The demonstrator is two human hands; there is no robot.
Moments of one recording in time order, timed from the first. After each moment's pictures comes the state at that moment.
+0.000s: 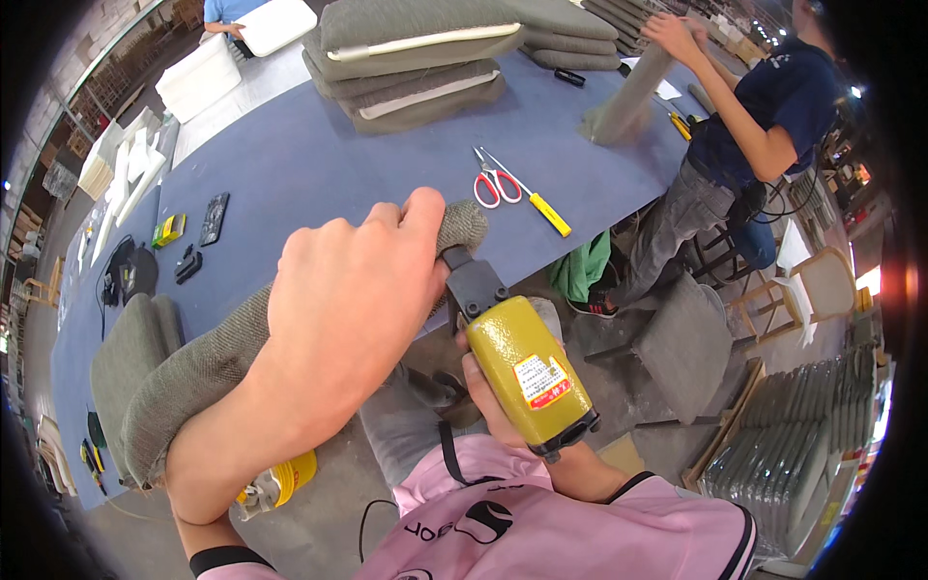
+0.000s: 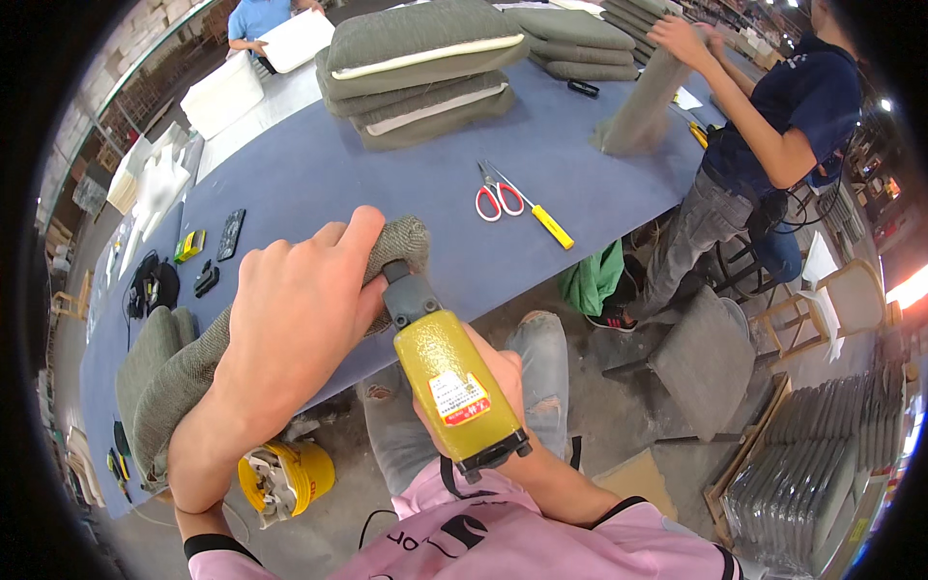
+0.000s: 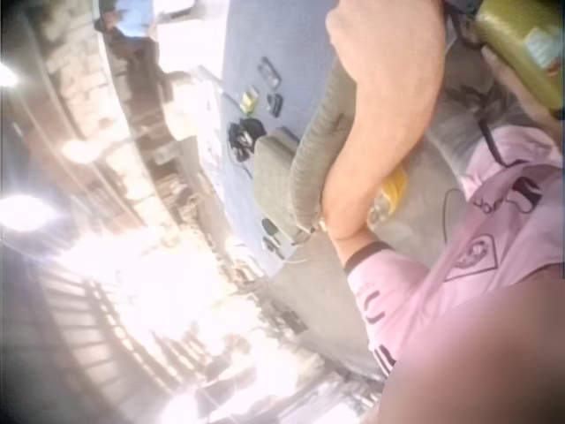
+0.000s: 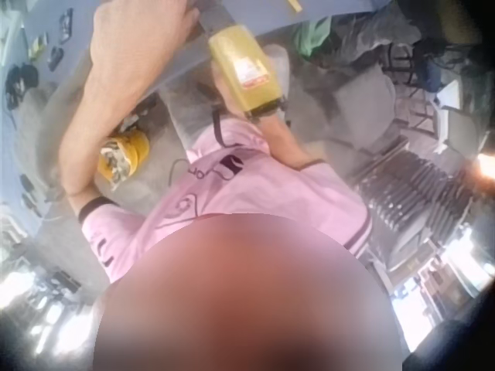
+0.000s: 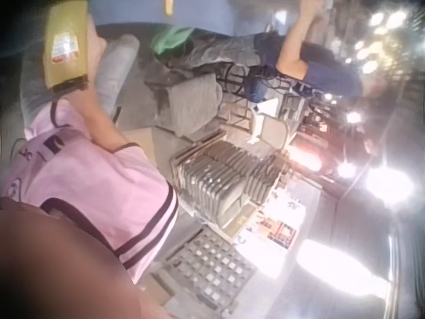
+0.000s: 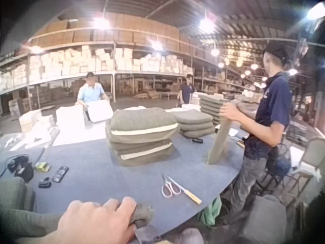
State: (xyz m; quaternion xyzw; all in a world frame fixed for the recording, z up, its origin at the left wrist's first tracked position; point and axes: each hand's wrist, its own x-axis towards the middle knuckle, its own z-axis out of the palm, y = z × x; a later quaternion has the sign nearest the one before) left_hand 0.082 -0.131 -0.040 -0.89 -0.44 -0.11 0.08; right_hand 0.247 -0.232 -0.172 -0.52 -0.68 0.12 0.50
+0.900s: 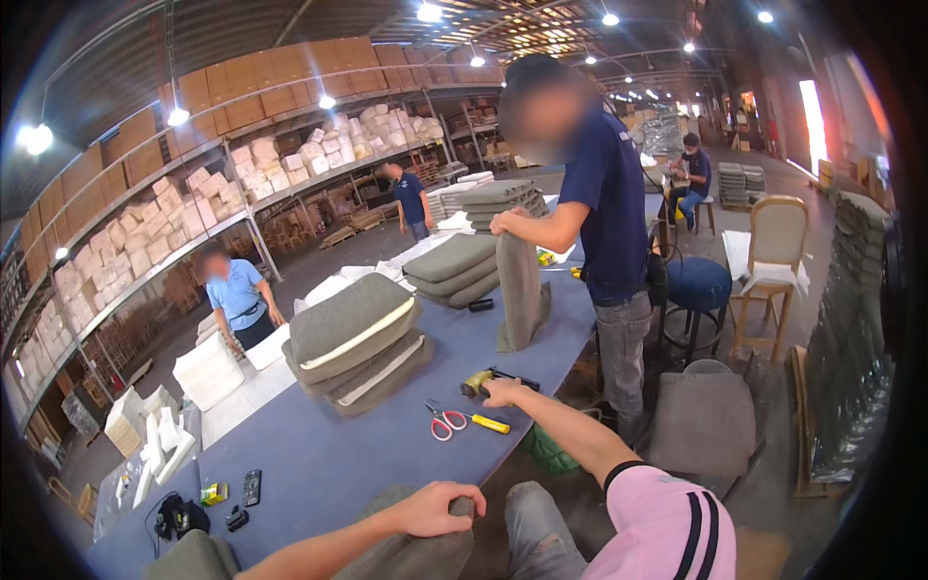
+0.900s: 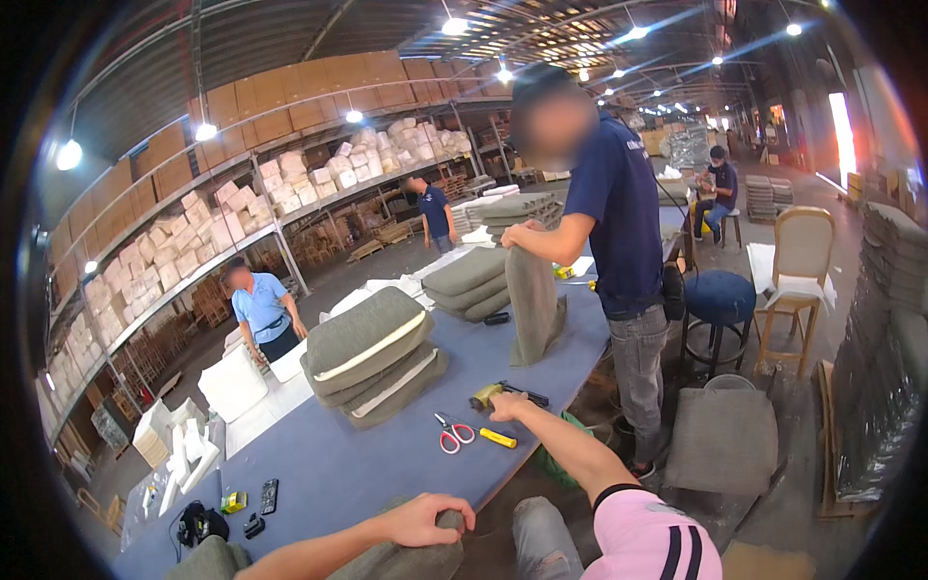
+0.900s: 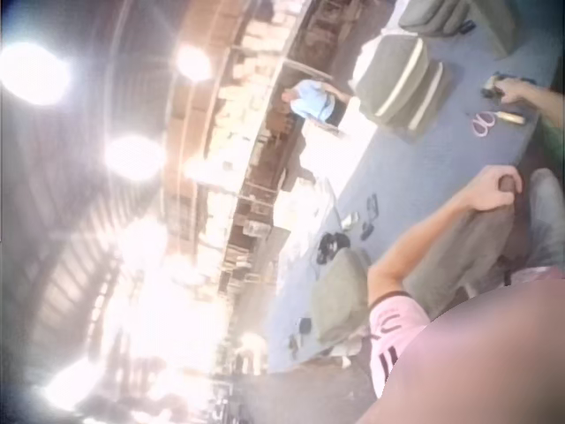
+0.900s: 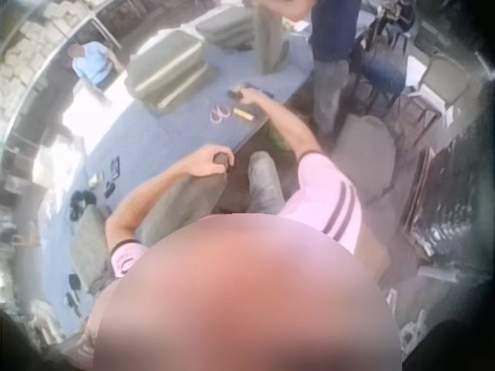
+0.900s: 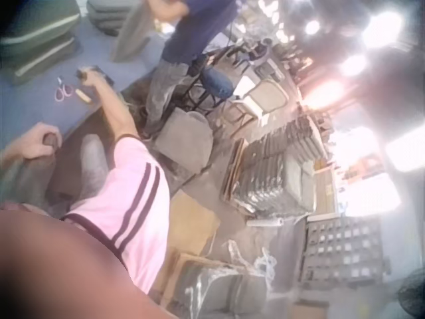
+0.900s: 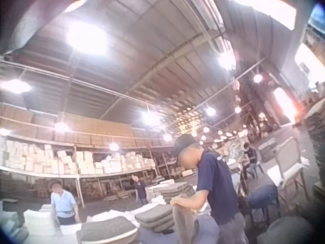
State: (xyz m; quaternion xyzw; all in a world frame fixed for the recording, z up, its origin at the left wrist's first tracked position) left_hand 0.190 -0.137 -0.125 -0.92 -0.07 0.10 -0.38; right_hand 0.580 0.013 -0.287 -0.77 -0.62 0.13 0.10
